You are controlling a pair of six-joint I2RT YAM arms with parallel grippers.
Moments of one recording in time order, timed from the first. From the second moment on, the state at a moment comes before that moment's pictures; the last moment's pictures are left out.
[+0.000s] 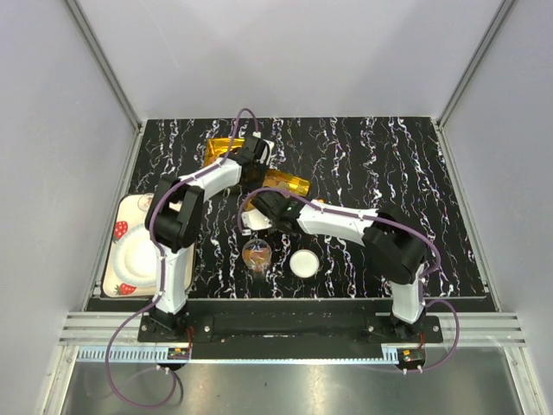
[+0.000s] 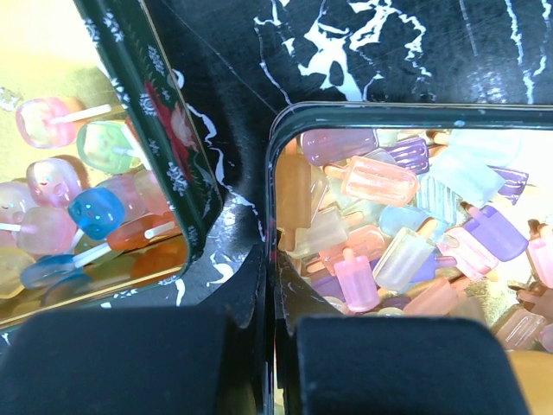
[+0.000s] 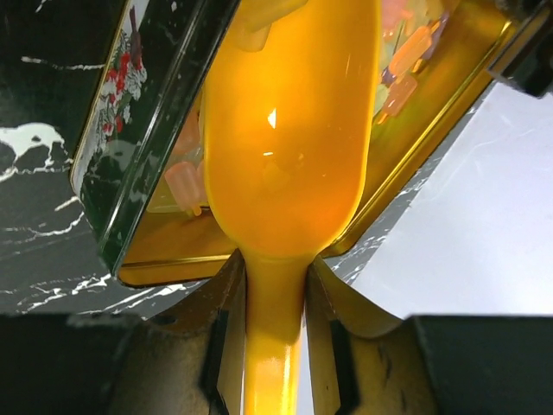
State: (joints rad) left arm -0.45 2.09 1.55 -0.46 -0.04 -0.09; right arm 0.95 1.92 1.35 -0.44 0.47 -1.06
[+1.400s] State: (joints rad) left arm -0.45 2.09 1.55 -0.47 -0.04 -0.09; right arm 0.78 1.86 1.30 -0.39 -0.04 -0.53
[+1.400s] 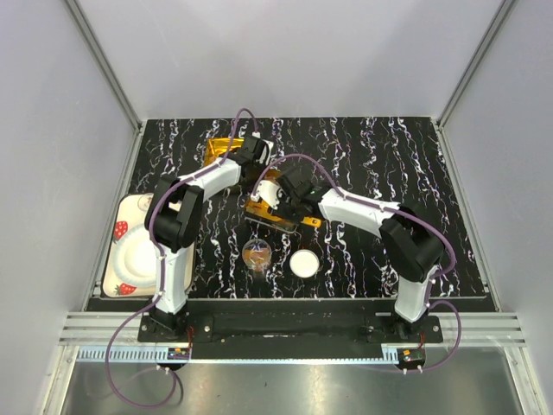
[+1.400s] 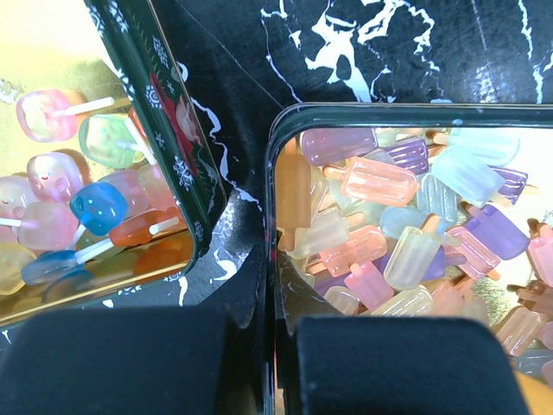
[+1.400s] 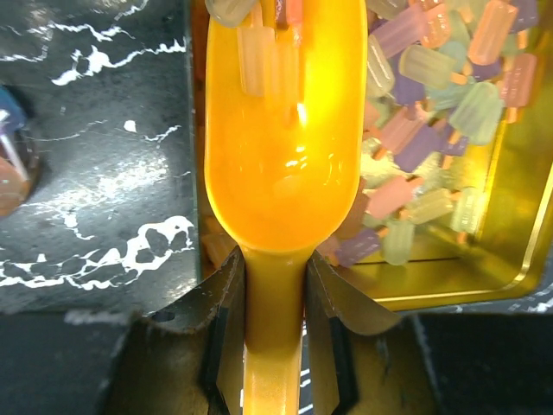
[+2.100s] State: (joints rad) left arm -0.45 2.09 1.55 -0.45 -0.03 -0.10; right arm 0.64 1.75 1.26 -0.41 -0.22 -0.47
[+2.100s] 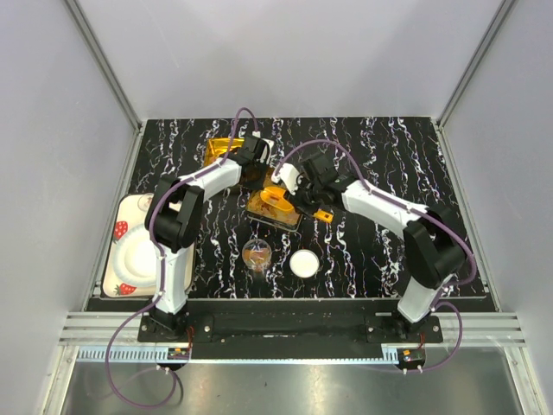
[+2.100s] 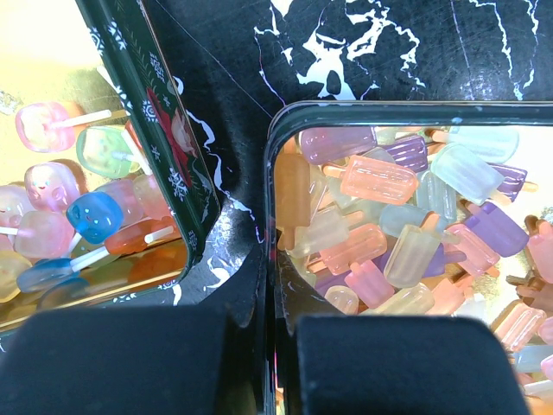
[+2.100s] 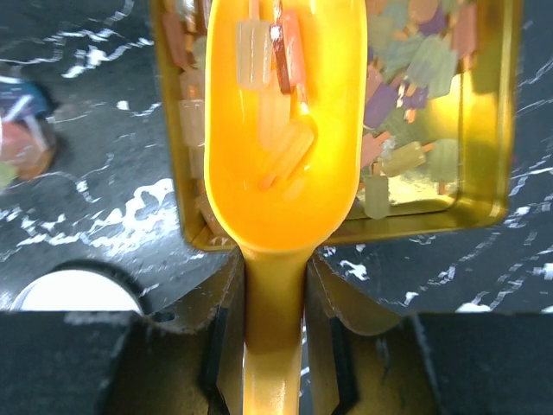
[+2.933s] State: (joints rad) left arm -0.45 2.09 1.55 -0.45 -0.03 -0.11; right arm 0.82 1.45 1.21 -0.72 -0.15 -0.67
